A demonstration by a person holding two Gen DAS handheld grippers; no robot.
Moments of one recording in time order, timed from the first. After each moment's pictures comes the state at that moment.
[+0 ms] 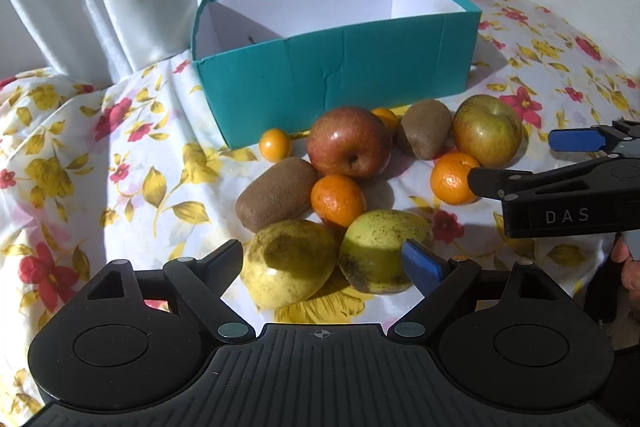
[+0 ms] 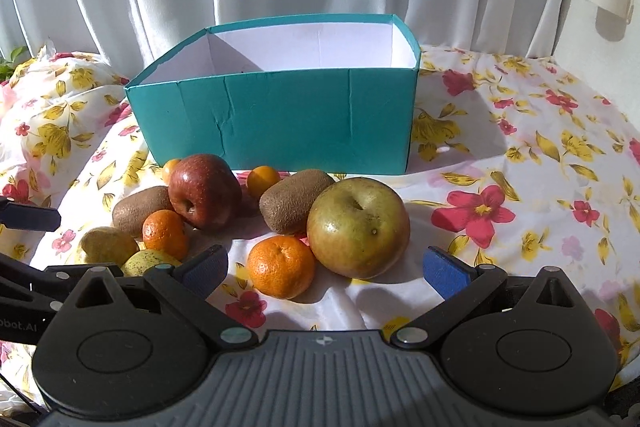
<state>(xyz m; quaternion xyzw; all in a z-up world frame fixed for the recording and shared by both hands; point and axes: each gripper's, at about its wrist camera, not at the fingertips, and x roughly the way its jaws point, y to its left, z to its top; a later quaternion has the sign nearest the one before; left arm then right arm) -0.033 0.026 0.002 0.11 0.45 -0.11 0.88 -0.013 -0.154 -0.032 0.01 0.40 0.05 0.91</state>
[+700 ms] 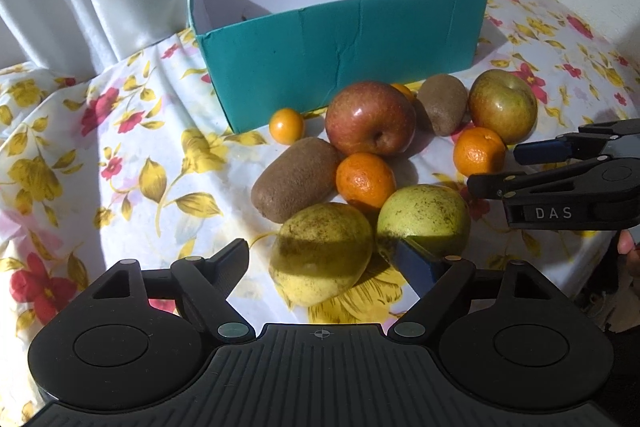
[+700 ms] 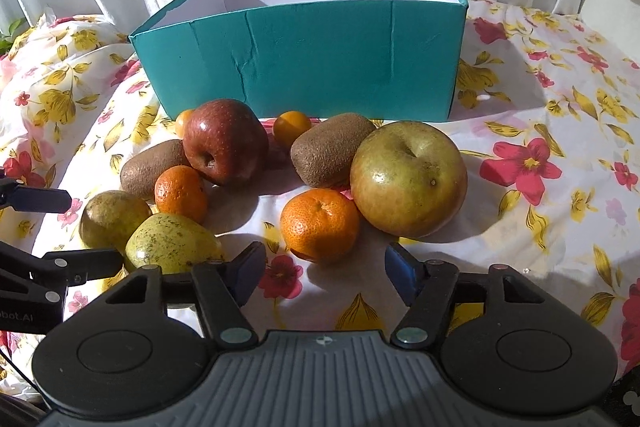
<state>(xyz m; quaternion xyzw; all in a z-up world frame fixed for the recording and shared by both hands) -0.016 0.058 -0.013 0.11 0.47 -0.14 0.86 0.001 -0.131 -0.055 0.02 0.46 0.07 0.88</state>
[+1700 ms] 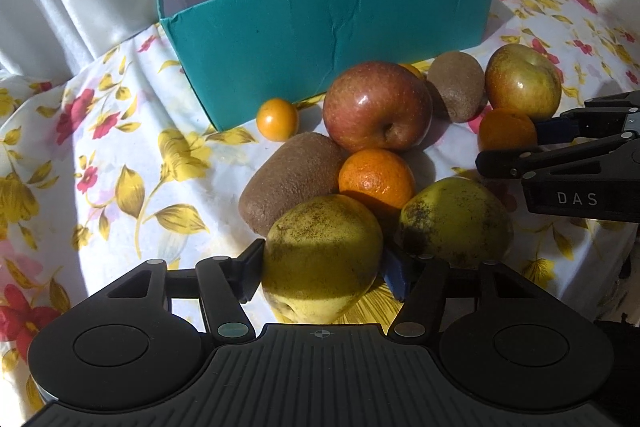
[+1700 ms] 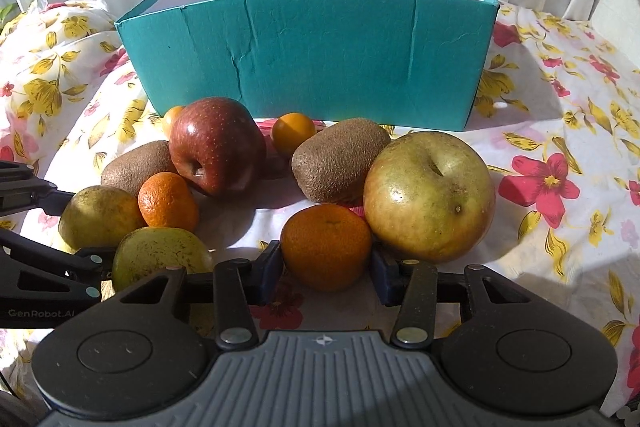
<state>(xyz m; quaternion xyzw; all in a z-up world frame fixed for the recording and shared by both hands) 0.011 0.051 -0.037 0.14 0.49 -0.16 0.85 0.021 -0.124 -0.064 0.00 0.47 0.07 0.88</state>
